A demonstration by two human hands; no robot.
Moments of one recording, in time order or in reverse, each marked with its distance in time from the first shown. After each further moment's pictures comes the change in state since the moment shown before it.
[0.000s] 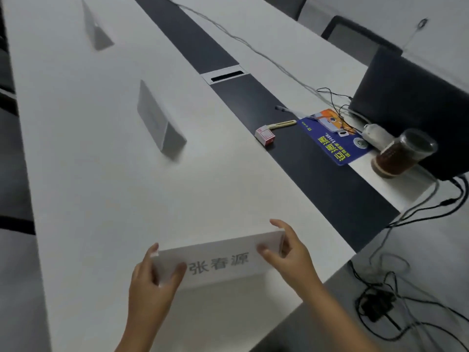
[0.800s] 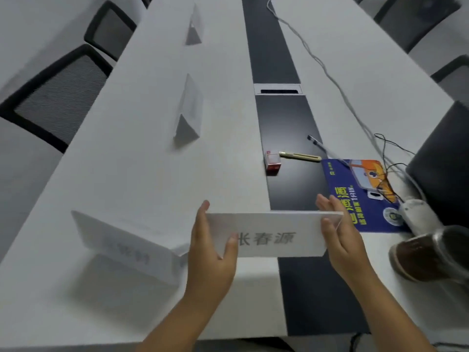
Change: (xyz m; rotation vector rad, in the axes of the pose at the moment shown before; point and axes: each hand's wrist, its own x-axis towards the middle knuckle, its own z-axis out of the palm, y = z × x) left_hand -0.050 0.179 0.241 -0.143 0.399 0.155; right_hand 0.164 -0.004 -0.234 -0.156 -0.308 -0.423
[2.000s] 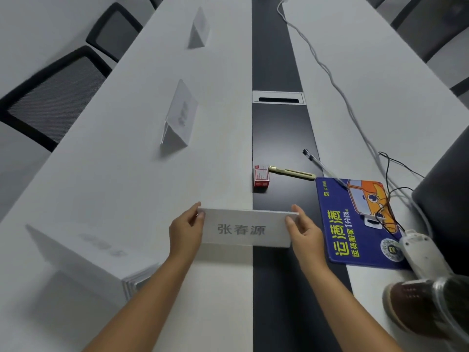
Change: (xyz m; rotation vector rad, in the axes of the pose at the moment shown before) left_hand 0.107 -0.062 0.063 0.023 0.142 -0.209; right_hand 0.086 0.069 0.013 0.198 0.077 0.342
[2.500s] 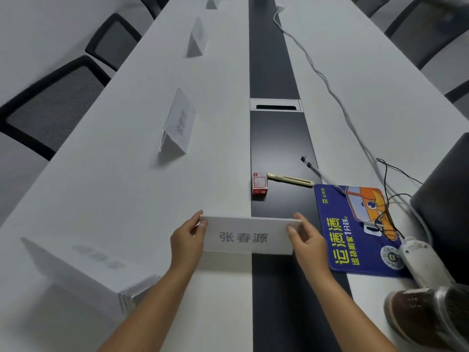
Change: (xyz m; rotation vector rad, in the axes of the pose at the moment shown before) left_hand 0.001 -0.005 0.007 -0.058 -0.018 -0.001; right_hand 0.004 0.000 -0.006 -0.103 0.030 -0.027
